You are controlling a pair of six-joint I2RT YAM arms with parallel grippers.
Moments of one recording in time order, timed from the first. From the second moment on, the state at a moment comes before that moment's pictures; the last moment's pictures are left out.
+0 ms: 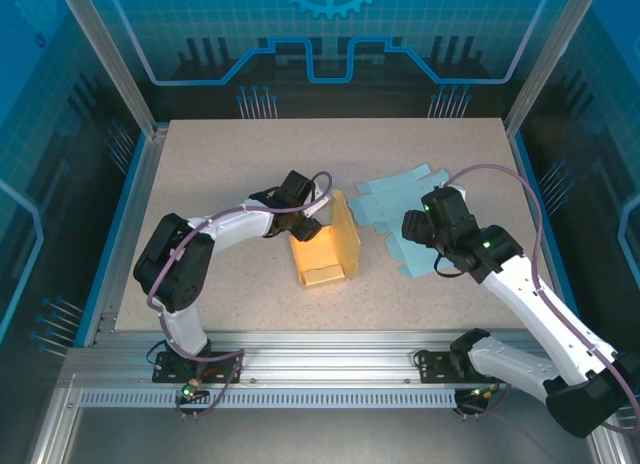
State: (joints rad) left arm -0.53 1.80 1.16 -0.39 -0.04 0.21; right arm 0.50 0.99 1.01 -0.90 0.34 0.61
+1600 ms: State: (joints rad) left arm -0.52 1.72 1.05 -0.47 -0.08 -0.05; right arm 0.52 1.07 1.06 -0.91 0.29 0.55
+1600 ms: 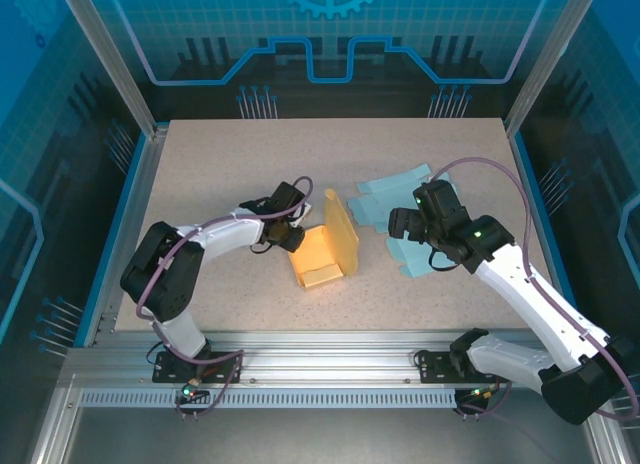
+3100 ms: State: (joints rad) left arm -0.57 1.77 1.07 -0.49 -0.29 -0.45; right arm 0.74 1.93 1.40 -0.68 0.30 0.69
